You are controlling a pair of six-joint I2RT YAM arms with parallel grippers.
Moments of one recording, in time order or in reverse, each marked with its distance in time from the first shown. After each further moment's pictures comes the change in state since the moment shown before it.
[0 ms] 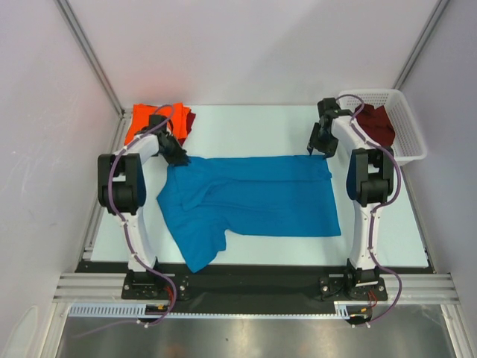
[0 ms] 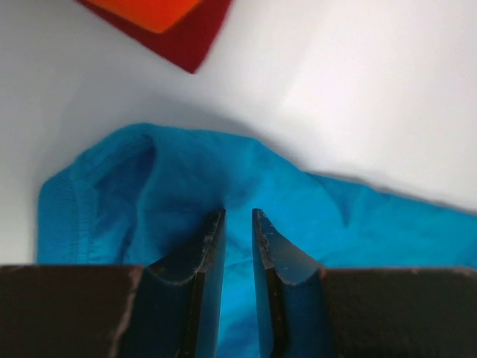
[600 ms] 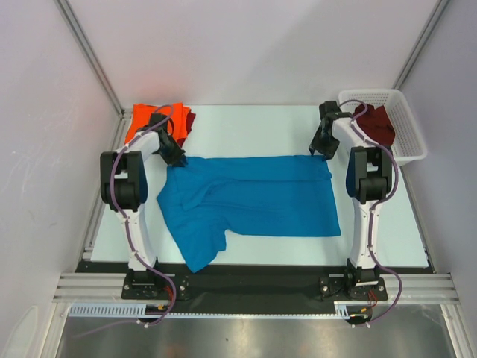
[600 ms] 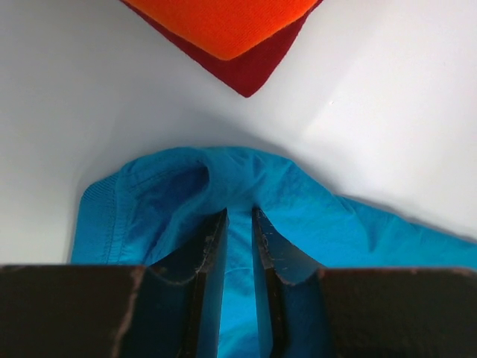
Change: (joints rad) left arm 0.000 0.067 0.083 -0.101 -0.110 -0.024; right arm -0.027 0.047 0.008 0.032 0.017 0.125
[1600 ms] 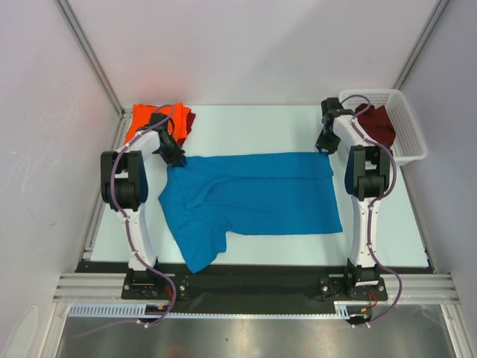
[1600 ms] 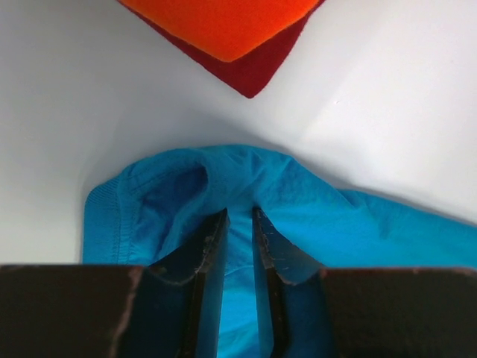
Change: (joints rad) left arm -0.001 0.009 0.016 -0.021 -0.017 0.019; right arm -0.021 0.082 0.113 -0.018 0.101 -0.012
